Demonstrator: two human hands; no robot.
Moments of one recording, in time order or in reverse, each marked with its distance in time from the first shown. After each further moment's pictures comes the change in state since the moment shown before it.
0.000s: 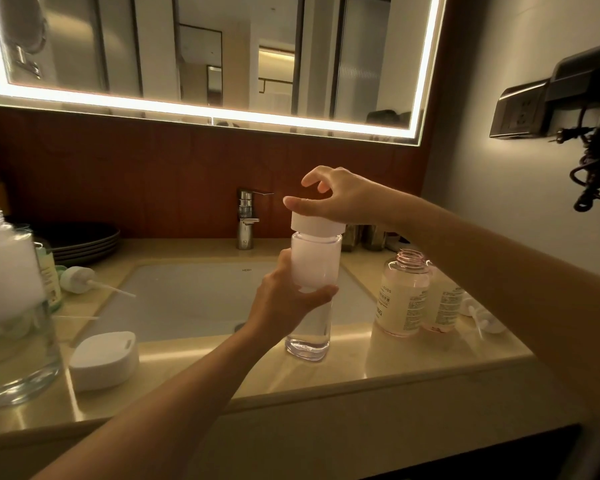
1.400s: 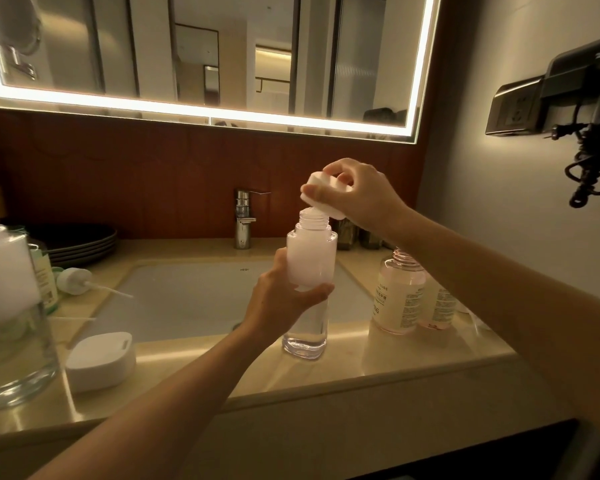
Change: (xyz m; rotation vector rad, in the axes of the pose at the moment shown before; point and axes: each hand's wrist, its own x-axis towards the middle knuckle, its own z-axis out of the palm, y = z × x) left_hand -0.001 -0.002 0.000 0.002 0.015 0.003; right_hand -0.007 0.027 0.010 0.136 0.411 -0.030
